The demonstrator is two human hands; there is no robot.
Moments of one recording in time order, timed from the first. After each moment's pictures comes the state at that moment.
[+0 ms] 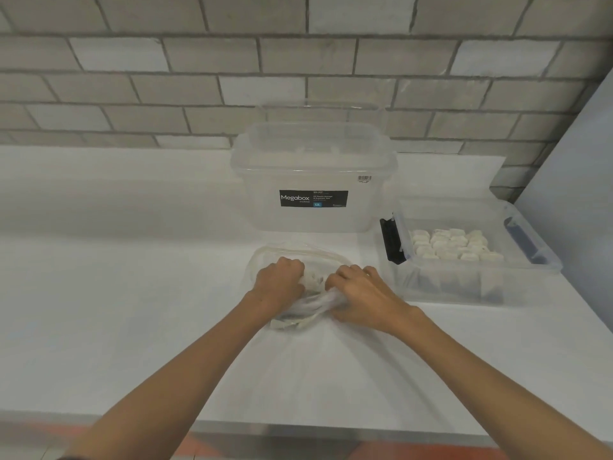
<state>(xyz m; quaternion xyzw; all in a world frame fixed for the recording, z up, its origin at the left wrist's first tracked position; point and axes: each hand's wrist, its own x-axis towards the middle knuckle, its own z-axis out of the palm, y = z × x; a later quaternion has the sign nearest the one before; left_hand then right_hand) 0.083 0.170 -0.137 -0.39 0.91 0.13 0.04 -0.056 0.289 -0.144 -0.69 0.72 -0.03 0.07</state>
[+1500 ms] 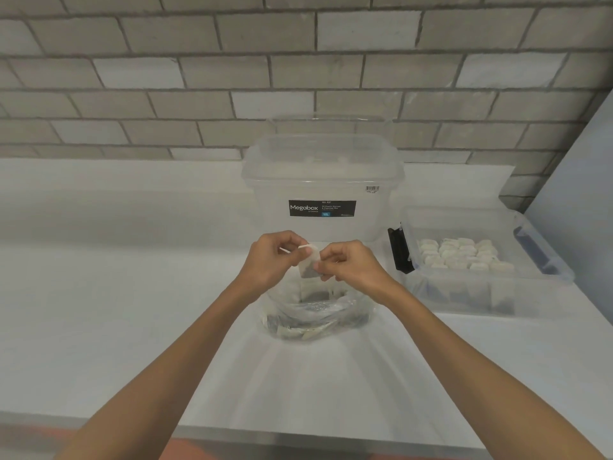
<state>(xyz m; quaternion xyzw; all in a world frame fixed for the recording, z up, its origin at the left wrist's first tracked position) 0.108 0.156 -0.088 -0.37 0.76 0.47 -0.25 -0.046 0.247 -0.104 -0.48 0.69 -0.43 0.33</state>
